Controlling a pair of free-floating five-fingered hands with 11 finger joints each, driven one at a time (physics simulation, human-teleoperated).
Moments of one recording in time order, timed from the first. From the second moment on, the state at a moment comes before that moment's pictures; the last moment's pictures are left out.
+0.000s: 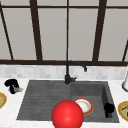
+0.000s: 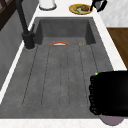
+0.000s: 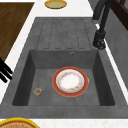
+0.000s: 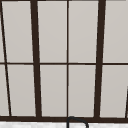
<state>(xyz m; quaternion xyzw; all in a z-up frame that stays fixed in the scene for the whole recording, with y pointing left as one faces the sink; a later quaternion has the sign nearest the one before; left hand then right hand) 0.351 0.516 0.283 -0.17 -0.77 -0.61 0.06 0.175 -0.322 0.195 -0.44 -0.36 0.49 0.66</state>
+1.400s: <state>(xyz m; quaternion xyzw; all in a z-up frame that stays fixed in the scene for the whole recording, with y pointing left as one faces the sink) 0.301 0.318 0.338 -0.16 -0.77 -0.61 0.06 0.175 -0.322 0.195 -0.44 -0.36 0.49 0.66</state>
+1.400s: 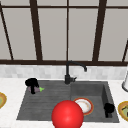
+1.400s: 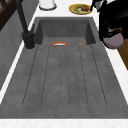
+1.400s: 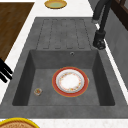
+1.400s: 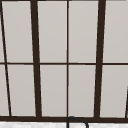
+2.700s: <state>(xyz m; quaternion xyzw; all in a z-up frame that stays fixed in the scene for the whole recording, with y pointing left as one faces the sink) 0.261 0.130 0.358 -0.16 -0.77 -0.62 0.06 0.175 -0.322 0.195 -0.44 -0.36 0.49 0.66</state>
